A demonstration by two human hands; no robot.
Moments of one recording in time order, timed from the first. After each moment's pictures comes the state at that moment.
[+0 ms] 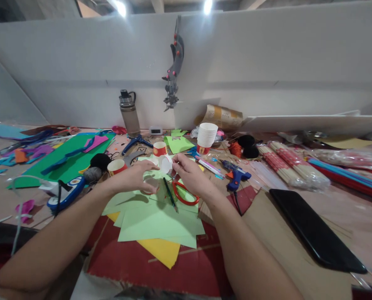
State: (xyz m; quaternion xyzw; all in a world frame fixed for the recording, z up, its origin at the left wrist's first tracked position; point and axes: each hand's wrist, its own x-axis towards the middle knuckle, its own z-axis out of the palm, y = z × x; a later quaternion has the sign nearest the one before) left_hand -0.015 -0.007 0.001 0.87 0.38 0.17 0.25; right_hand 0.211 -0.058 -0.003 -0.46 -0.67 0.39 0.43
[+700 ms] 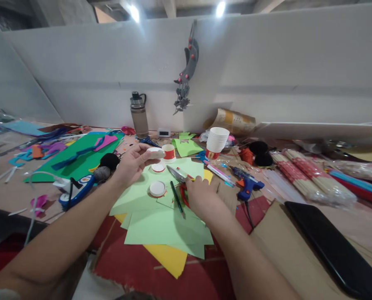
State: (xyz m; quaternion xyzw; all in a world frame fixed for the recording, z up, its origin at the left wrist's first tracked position) left_hand -0.009 -0.002 0.010 0.54 0.24 0.55 0.59; right_hand 0.187 -0.085 -0.001 -0.69 -0.72 0.00 -0.11
